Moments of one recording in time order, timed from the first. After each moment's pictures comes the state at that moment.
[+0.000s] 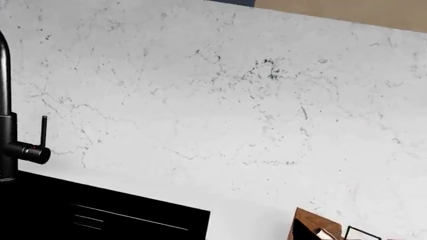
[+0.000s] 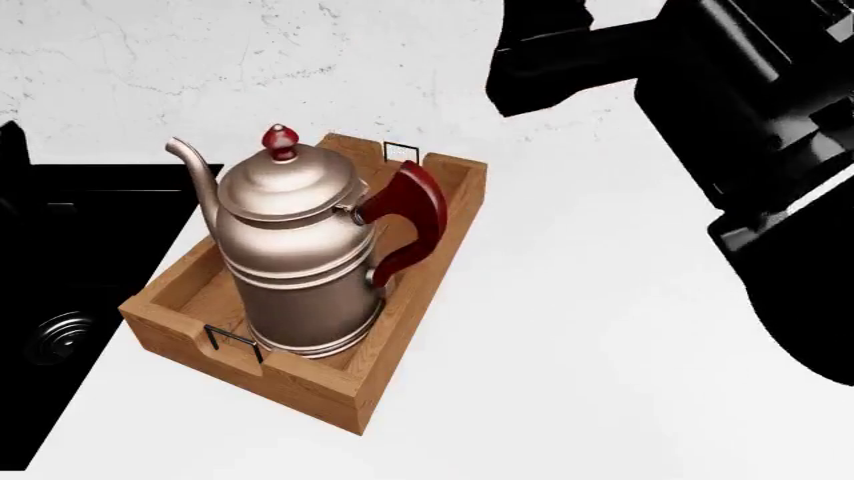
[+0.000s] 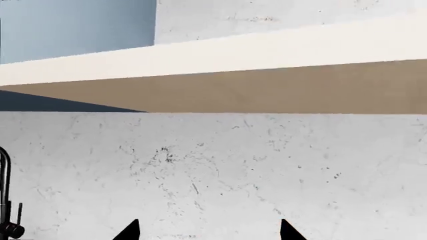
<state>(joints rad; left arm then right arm) -0.41 -0.97 -0.42 0.48 -1.44 -0.79 -0.55 1.52 0.84 -0.85 -0.59 1.57 0.37 0.86</state>
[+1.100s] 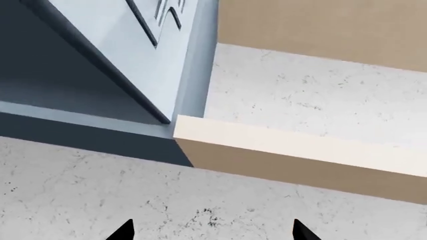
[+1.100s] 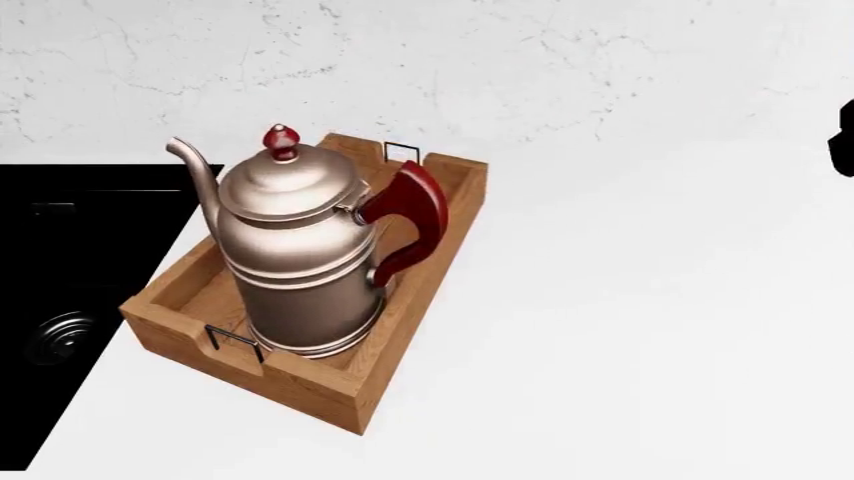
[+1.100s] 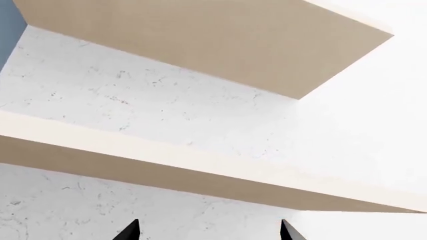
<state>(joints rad) -0.78 -1.01 -0.39 0.80 -1.62 -0.67 -0.86 1.64 1.09 -0.42 -1.04 1.89 0.81 1.56</state>
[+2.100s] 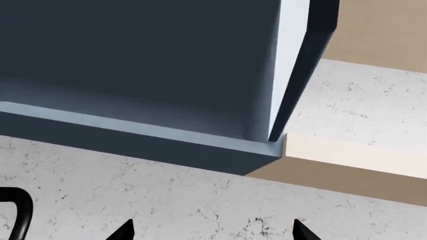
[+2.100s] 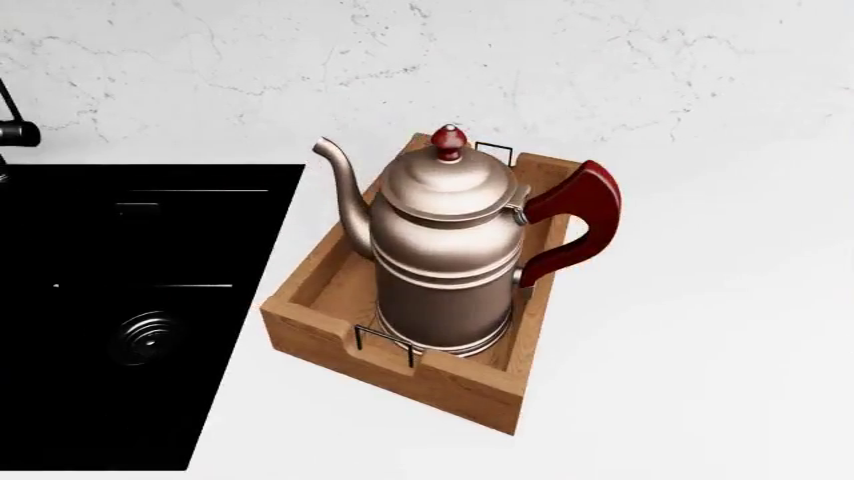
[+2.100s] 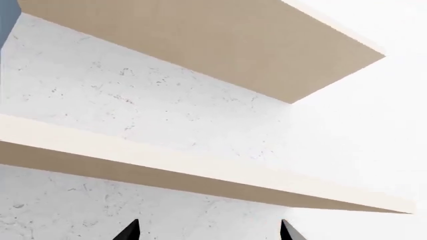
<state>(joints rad) -0.75 -1.01 -0.43 0.79 -1.63 -0.67 -0.85 1.92 1.23 -0.74 -0.99 1.89 0.72 1.57</state>
